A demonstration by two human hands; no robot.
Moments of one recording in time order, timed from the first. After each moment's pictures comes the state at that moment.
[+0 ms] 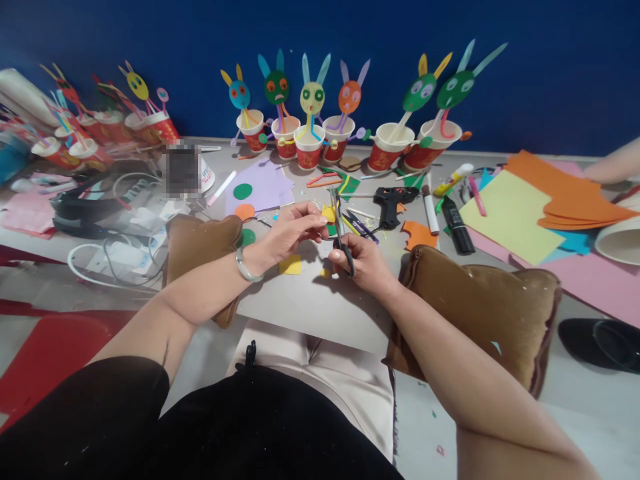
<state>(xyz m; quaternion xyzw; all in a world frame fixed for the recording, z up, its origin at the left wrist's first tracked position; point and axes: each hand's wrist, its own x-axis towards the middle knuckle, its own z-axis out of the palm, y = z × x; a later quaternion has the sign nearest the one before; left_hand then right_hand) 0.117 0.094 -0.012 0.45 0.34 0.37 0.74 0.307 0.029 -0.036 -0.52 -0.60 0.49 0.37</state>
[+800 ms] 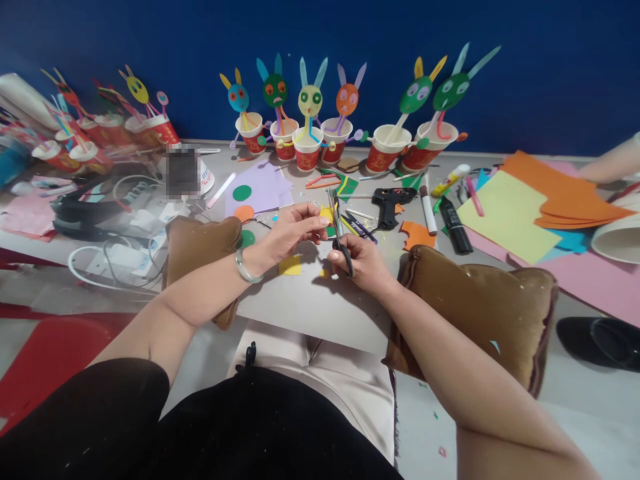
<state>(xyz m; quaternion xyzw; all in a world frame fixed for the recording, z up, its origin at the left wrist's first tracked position) 0.115 0.095 -0.015 0.49 0.32 0.36 0.73 0.308 0.029 -0.037 -0.51 -0.59 0.50 0.37</state>
